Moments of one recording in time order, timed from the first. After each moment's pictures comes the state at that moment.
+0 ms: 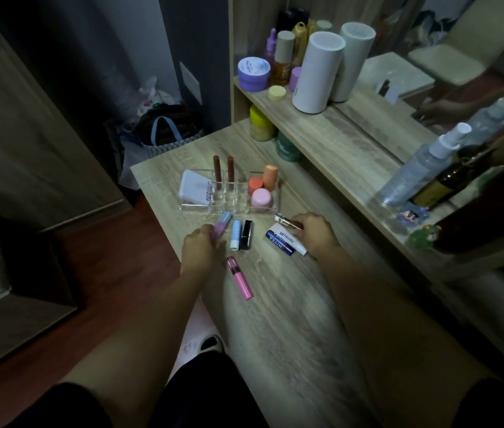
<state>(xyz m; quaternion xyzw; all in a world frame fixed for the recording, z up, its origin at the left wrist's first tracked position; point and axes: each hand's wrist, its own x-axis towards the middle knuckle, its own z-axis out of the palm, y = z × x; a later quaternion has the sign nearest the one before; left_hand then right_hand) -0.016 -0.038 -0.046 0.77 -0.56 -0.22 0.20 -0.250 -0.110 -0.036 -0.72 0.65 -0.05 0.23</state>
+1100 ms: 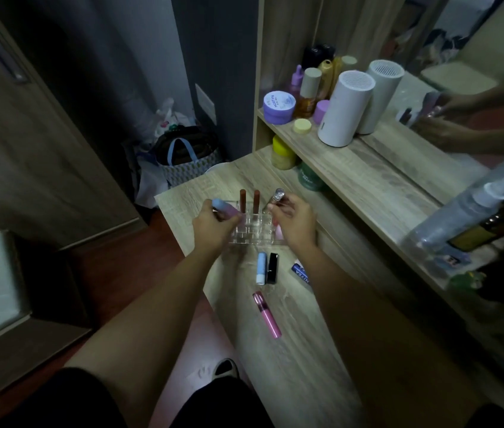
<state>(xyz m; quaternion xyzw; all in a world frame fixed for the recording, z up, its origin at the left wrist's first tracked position) 0.022 -0.119 0.015 0.73 -0.42 -0.34 0.41 -0.140 -0.155 0.008 -0.56 0.60 -0.41 0.40</state>
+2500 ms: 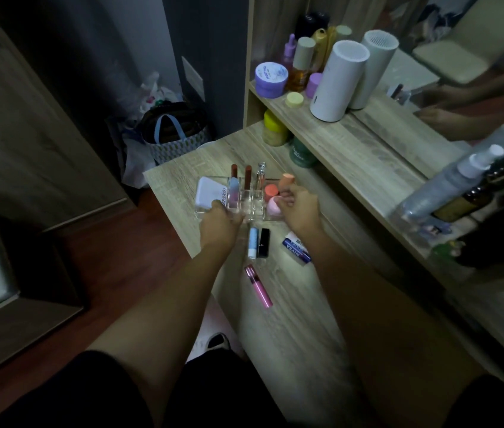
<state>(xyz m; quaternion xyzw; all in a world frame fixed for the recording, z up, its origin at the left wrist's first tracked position) -0.010 -0.087 -0.002 0.79 -0.49 -0.28 0.25 -0.168 -0.131 0.010 -0.64 0.66 -0.29 0.29</state>
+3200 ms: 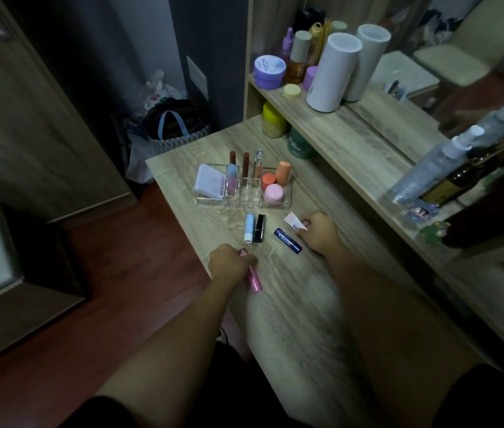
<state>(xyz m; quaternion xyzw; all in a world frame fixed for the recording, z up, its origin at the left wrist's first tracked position) -0.045 -0.006 -0.032 0.81 -0.37 -0.40 0.20 -0.229 -0.094 -0.027 -0.66 0.69 -0.10 0.28</state>
